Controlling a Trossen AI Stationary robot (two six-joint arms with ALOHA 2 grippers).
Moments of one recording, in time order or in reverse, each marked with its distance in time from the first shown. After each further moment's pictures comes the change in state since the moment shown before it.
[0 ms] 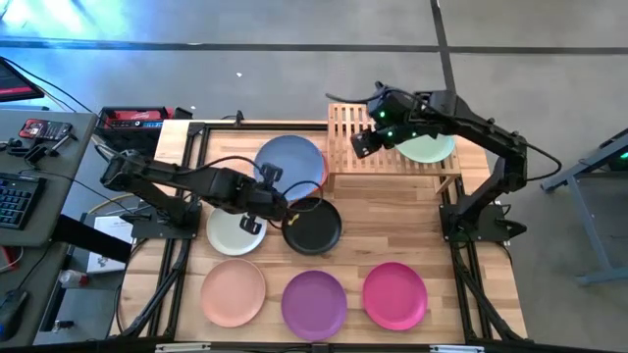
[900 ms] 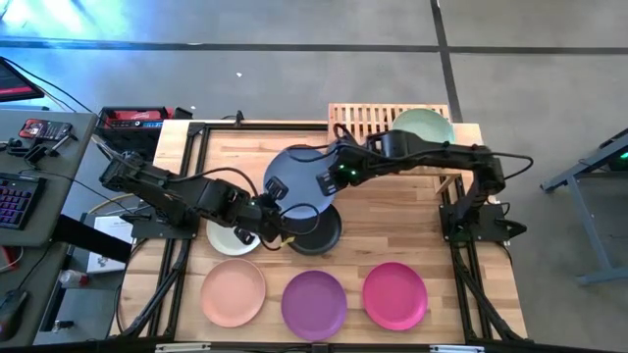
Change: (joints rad) left arm -0.117 0.000 0.046 0.032 -0.019 0.199; right arm 0.240 0.187 0.000 0.106 0.082 0.238
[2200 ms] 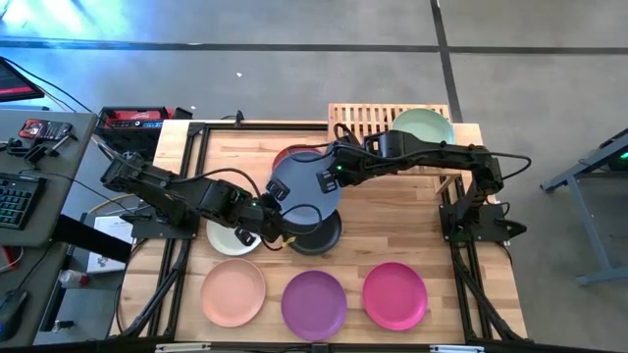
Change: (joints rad) left arm 0.003 0.013 -0.001 -0.003 0.027 -0.019; right arm 0.000 0.012 0.000 -0.038 0.029 0.089
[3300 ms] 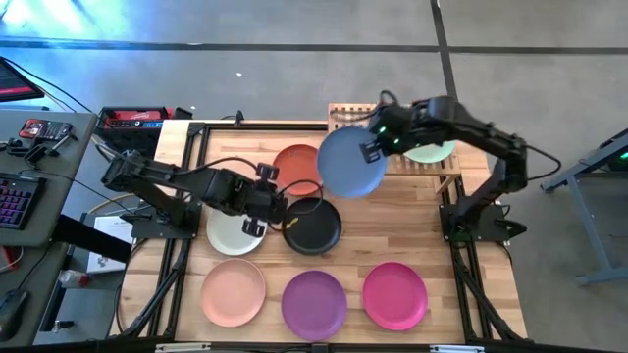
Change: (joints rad) left arm 0.099 0.000 0.000 -0.069 -0.005 -0.351; right arm -0.195 -0.206 0.001 -0.269 0.067 -0.187
